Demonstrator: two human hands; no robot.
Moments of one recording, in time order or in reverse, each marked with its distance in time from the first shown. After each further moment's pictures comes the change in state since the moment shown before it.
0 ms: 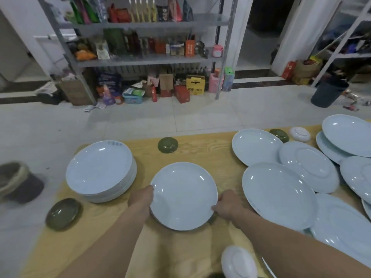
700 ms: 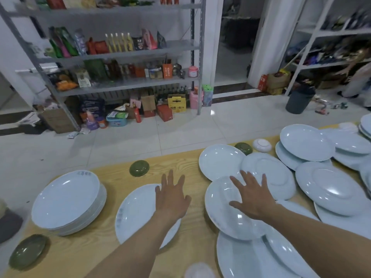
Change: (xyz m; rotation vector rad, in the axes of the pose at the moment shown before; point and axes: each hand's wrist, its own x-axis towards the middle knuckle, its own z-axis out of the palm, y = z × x) left_hand -0.176 0.063 0.130 1.209 -0.032 0.962; right_hand -0.021 0.078 -0.178 -0.884 0.283 -0.312
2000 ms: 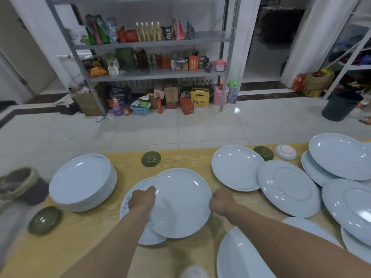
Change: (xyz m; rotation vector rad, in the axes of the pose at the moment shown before) left_hand 0.002 -0.063 0.008 -0.893 0.127 -0.962; right_hand 0.060 -0.078 0.019 0.942 -0.279 0.165
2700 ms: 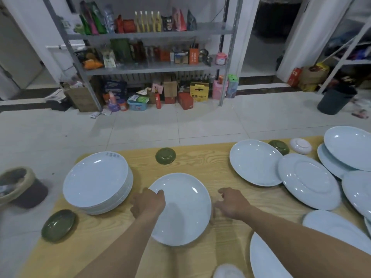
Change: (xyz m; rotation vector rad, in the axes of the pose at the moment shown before) left_hand 0.057 -0.028 -0.046 0.500 0.058 0.210; right_hand -0.008 -0.037 0.051 -0.312 -0.046 -0.040
